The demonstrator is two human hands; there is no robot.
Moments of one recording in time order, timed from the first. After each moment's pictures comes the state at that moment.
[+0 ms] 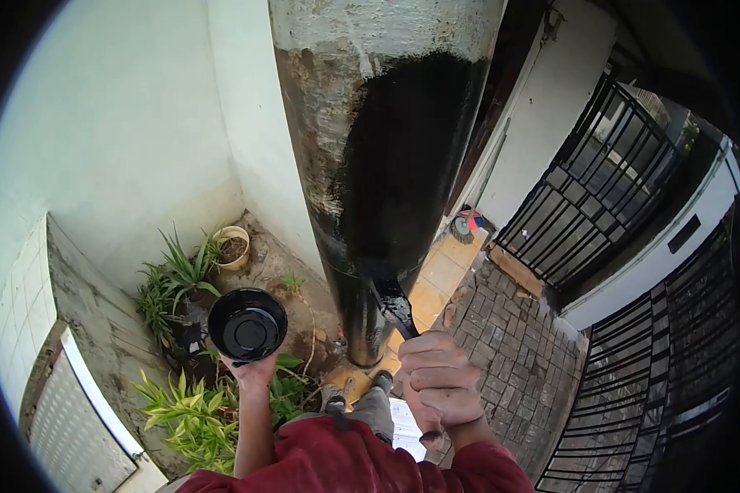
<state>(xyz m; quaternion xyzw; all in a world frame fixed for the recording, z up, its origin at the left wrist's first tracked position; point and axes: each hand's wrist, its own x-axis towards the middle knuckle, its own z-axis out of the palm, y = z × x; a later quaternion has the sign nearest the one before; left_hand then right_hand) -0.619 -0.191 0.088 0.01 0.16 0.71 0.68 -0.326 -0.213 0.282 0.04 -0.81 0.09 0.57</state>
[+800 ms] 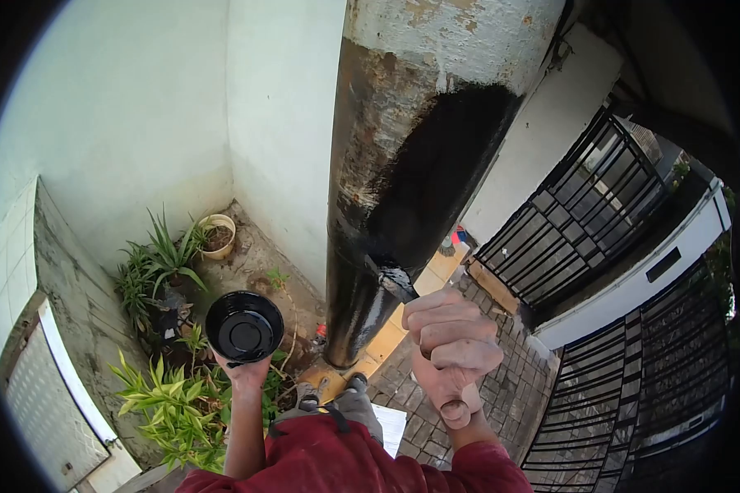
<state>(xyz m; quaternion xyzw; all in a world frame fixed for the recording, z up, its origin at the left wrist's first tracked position) -0.630 -0.203 0.053 -0.01 0.11 0.72 0.68 -0.375 -0.196 0.334 0.05 -0.77 0.13 0.62</state>
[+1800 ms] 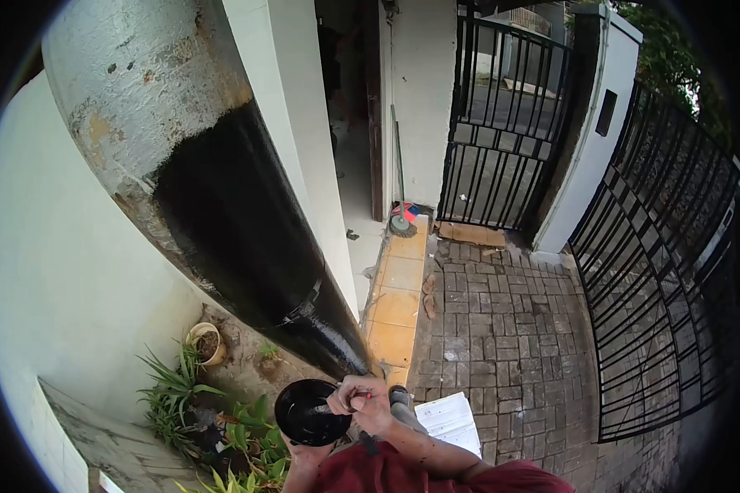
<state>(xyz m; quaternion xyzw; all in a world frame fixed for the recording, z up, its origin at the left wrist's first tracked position) -0.519 -0.256 0.087 0.06 0.19 0.44 0.88 -0.359 -0.271 0.174 -0.12 -0.41 0.51 0.75</state>
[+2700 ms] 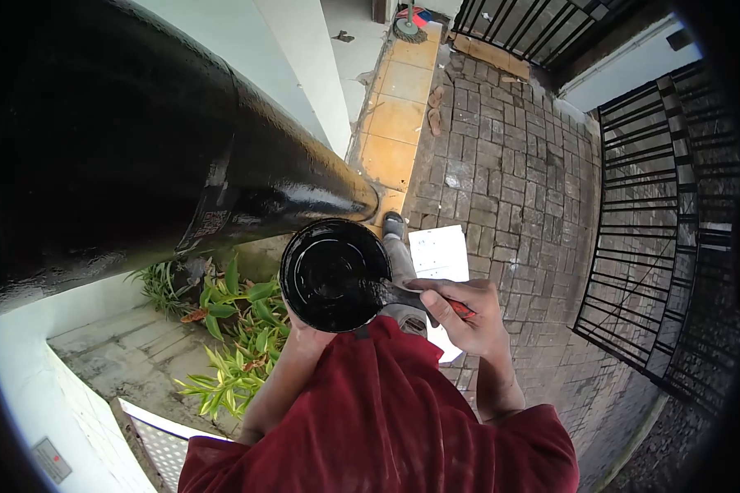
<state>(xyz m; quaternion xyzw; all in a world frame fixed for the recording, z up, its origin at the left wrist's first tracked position) -0.443 -0.214 0.046 -0.04 0.25 0.36 0.90 -0.221 -0.310 0.168 -0.63 -0.48 0.41 0.46</state>
